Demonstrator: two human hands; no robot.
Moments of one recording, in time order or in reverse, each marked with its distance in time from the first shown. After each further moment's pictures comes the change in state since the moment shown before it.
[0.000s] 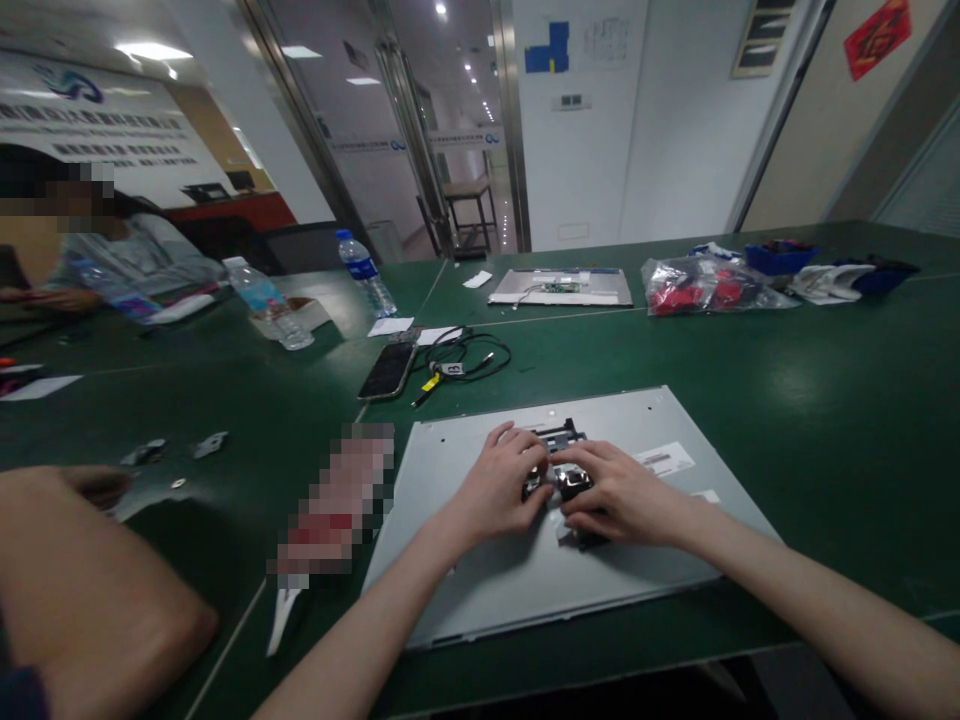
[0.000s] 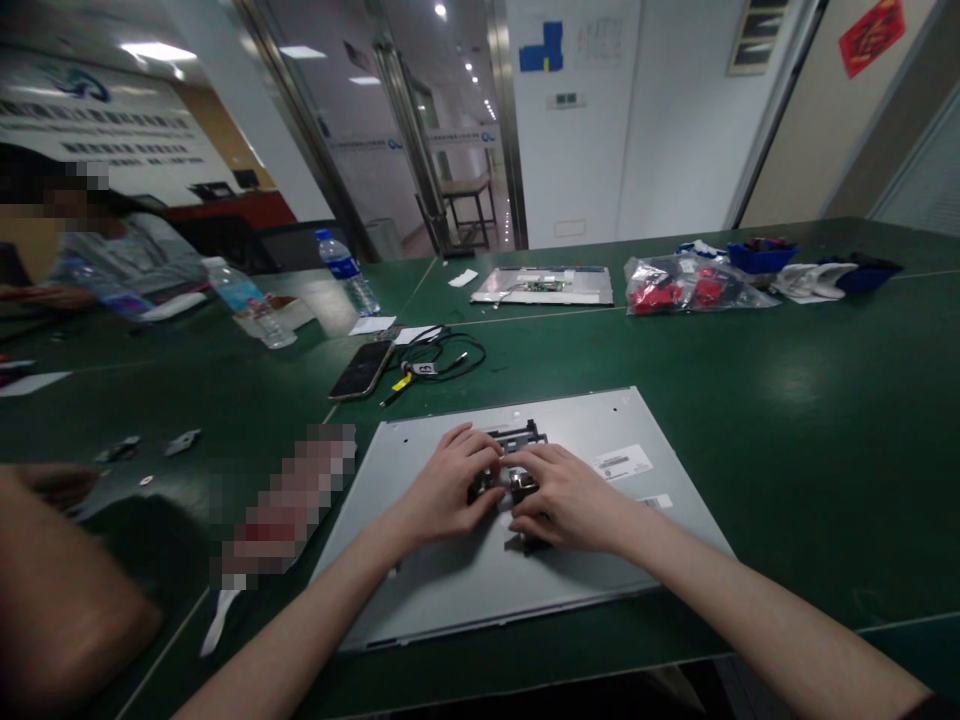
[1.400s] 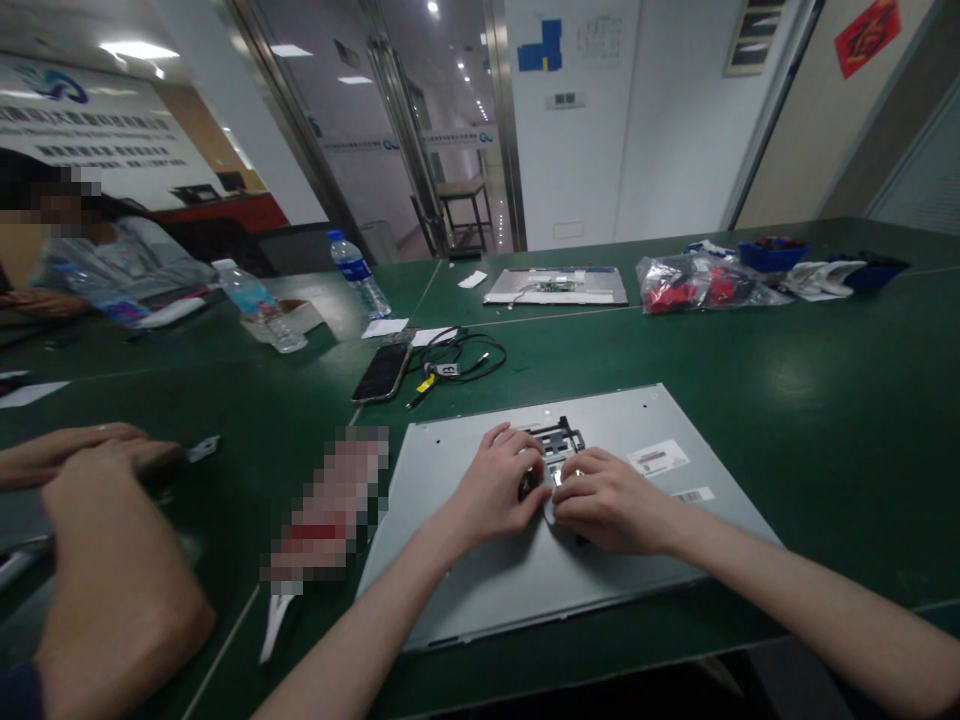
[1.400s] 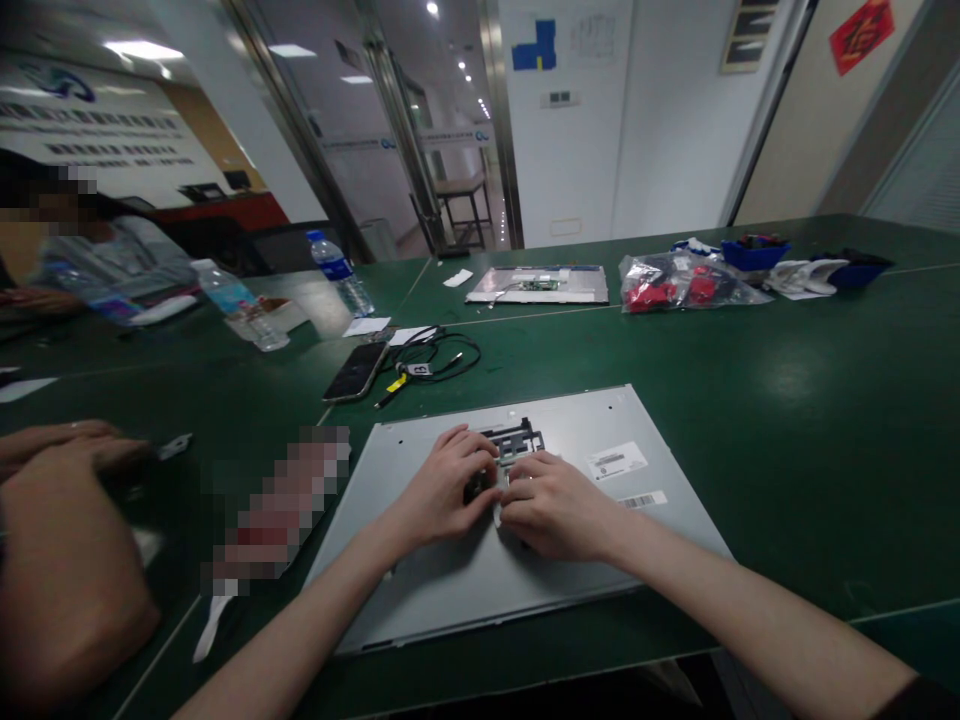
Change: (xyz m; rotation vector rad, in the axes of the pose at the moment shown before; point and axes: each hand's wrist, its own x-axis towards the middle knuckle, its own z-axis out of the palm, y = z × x) left_hand 0.000 -0.002 0.003 0.001 0.006 -0.006; right_hand 0.005 -0.010 0.005 -0.067 0.038 -0.099
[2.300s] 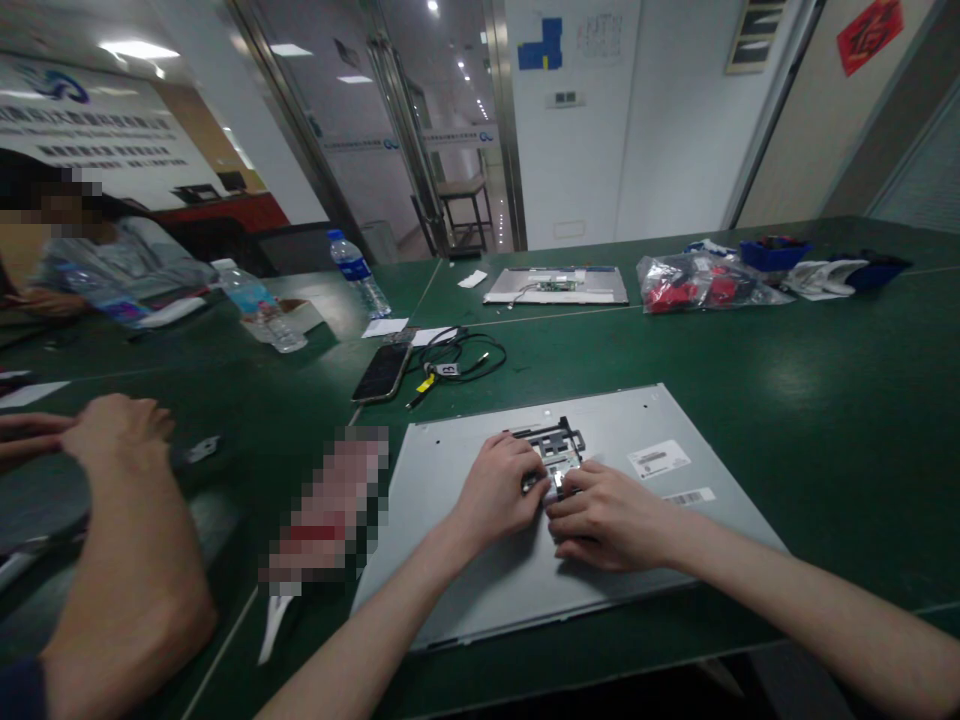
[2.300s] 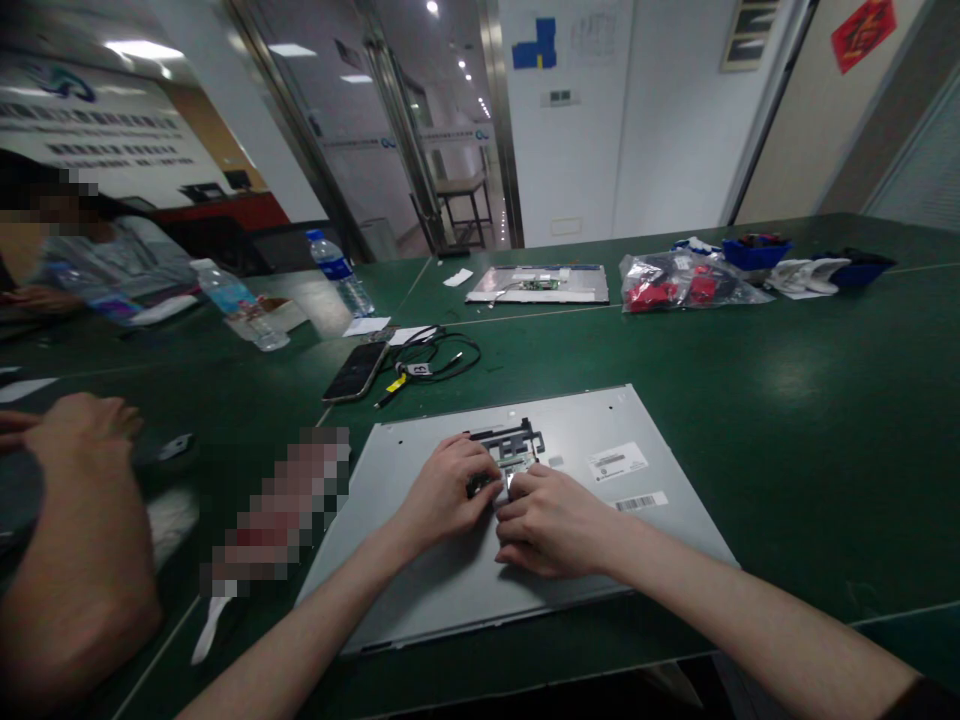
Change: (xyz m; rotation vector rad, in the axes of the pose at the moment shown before) left_hand 0.003 0.004 0.011 0.002 0.053 -0.096; right_hand 0.000 -0.007 -0.003 0.011 -0.136 -0.015
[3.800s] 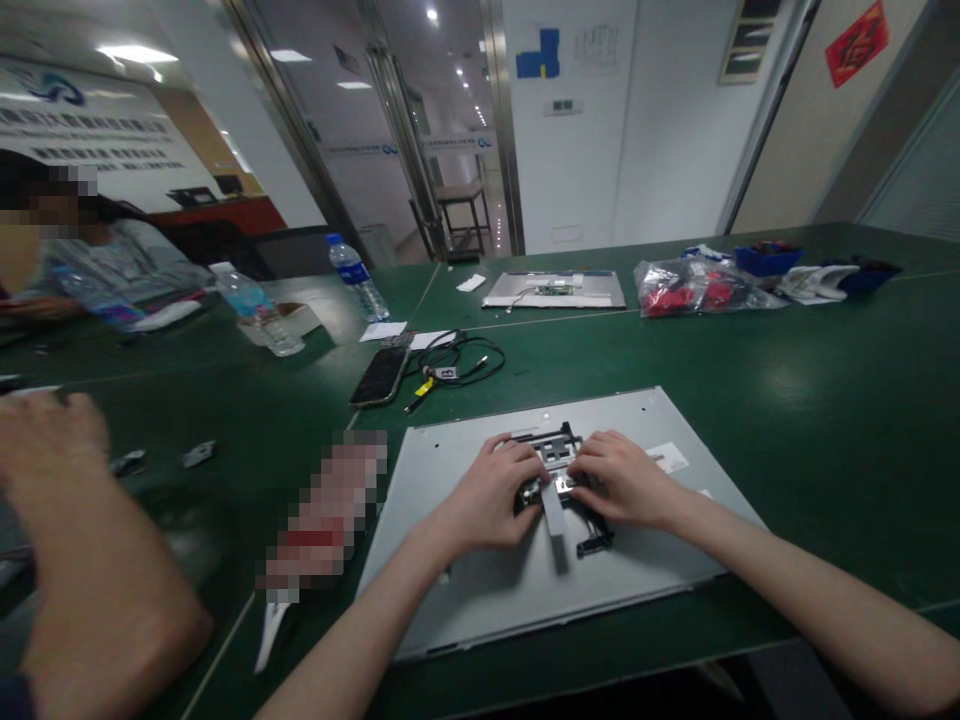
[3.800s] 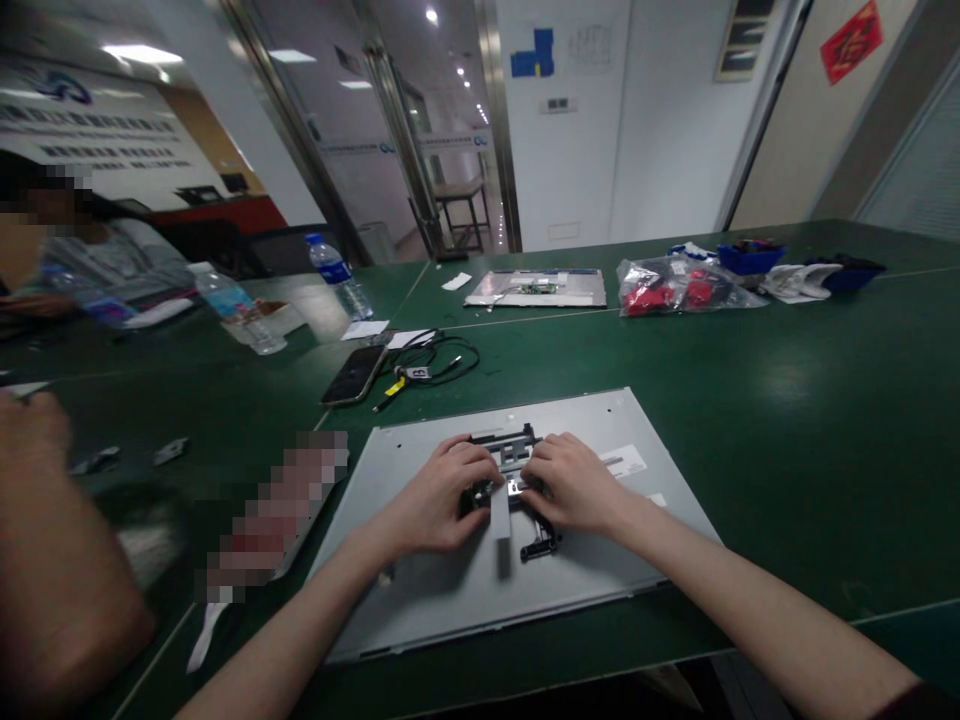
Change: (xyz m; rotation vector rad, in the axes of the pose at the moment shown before) left_hand -0.002 -0.001 -0.024 -0.042 -0.139 0.145; right_hand -0.008 0.032 0.001 0.053 0.149 0.312
